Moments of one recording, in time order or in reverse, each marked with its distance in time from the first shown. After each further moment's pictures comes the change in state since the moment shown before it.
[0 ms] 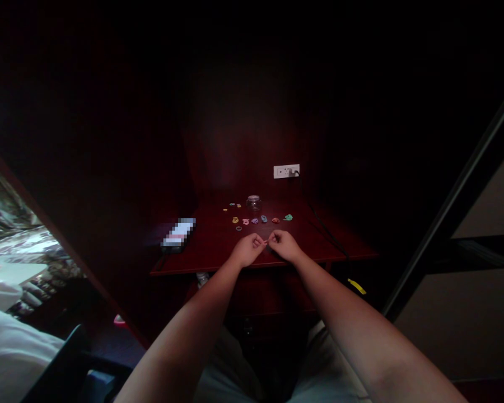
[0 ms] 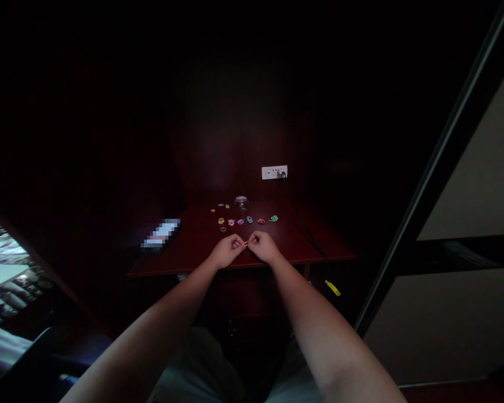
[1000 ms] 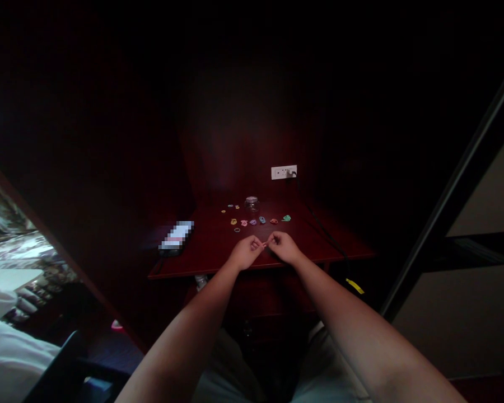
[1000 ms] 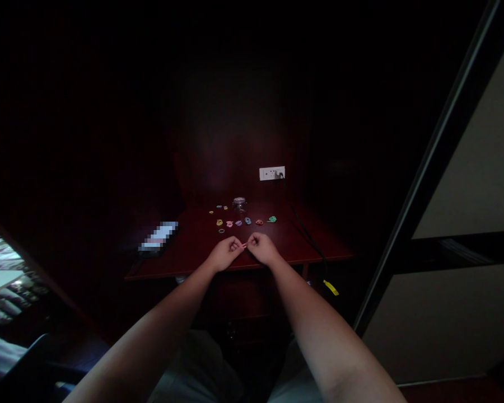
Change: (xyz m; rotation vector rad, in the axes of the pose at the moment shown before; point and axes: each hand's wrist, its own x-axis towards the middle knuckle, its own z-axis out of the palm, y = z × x) left_hand -0.005 0.006 -0.004 -0.032 -0.016 0.008; right_hand -0.003 -0.002 -0.002 0.020 0.002 0.000
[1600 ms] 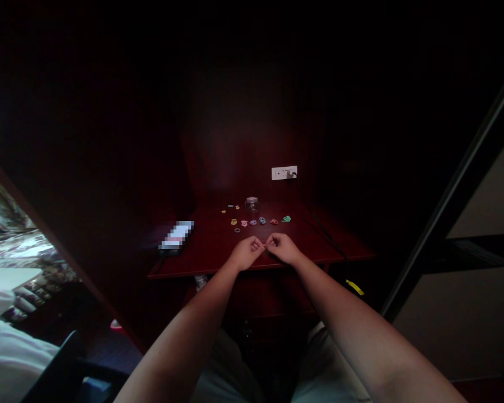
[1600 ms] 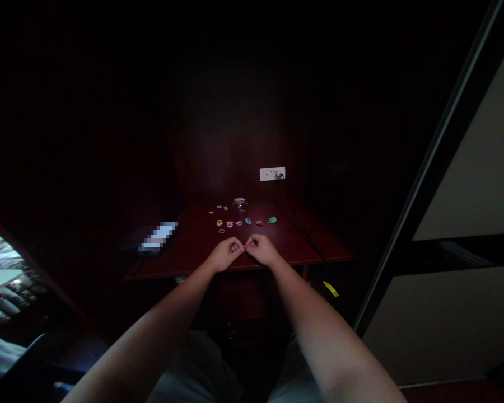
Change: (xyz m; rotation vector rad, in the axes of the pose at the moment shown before) left_hand 0.001 -0.004 0.001 -0.029 -0.026 0.009; right_hand -0.002 -0.001 0.001 0.082 -0.089 0.023
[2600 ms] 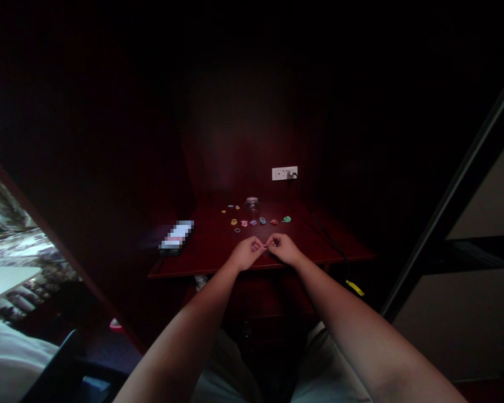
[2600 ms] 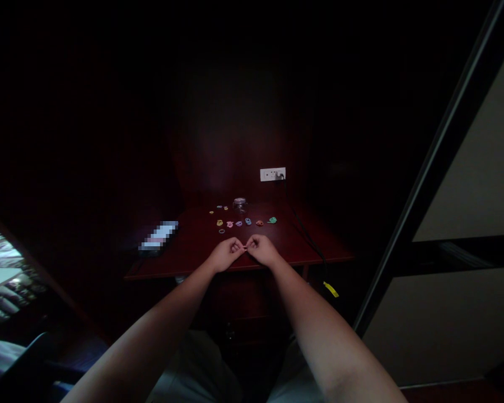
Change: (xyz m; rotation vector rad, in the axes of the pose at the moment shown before) left_hand 0.000 -0.002 0.001 -0.039 -0.007 0.005; right_hand 0.000 0.001 -0.001 -0.009 0.001 0.013
